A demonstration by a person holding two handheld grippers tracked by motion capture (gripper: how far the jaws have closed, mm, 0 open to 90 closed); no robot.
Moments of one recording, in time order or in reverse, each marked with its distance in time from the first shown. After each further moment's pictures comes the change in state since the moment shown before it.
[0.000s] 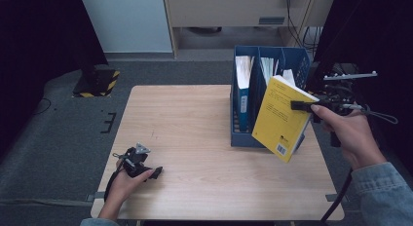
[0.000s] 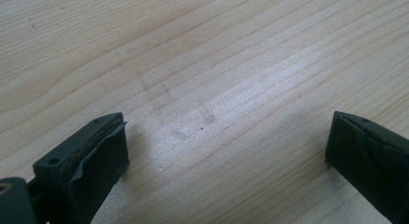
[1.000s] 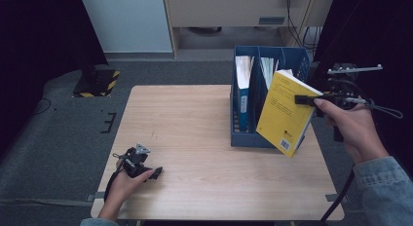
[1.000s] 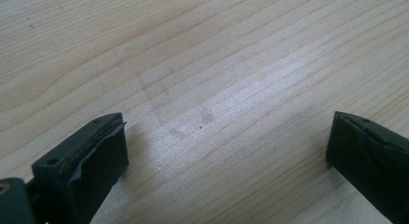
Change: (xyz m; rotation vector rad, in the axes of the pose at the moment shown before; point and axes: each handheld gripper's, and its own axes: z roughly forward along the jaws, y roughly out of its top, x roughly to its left) left arm -0.001 -0.001 0.000 -0.009 -0.001 -0.007; right arm -0.004 0.011 -0.007 -0.008 -0.048 0.011
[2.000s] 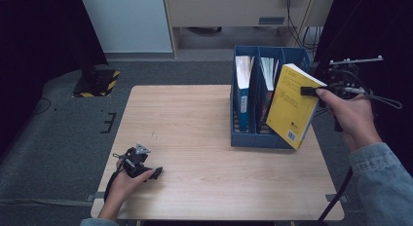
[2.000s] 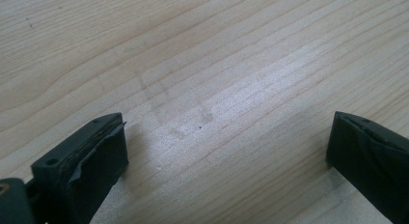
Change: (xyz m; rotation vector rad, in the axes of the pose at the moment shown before) left arm 0.000 0.000 0.000 0.001 0.000 0.003; right arm -0.017 0.019 0.011 -0.004 -0.131 0.046
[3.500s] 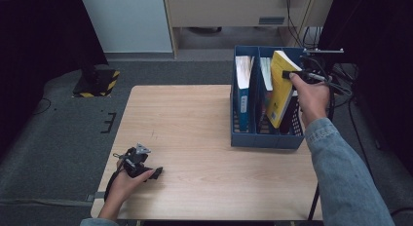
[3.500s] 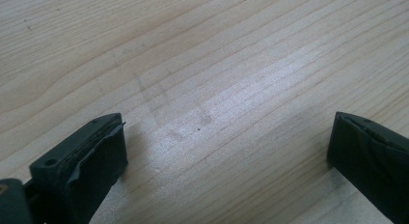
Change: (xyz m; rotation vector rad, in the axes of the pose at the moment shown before) left arm 0.000 0.001 0.000 0.001 -0.003 0.006; right arm 0.007 0.030 0.084 -0.130 -0.150 0.084
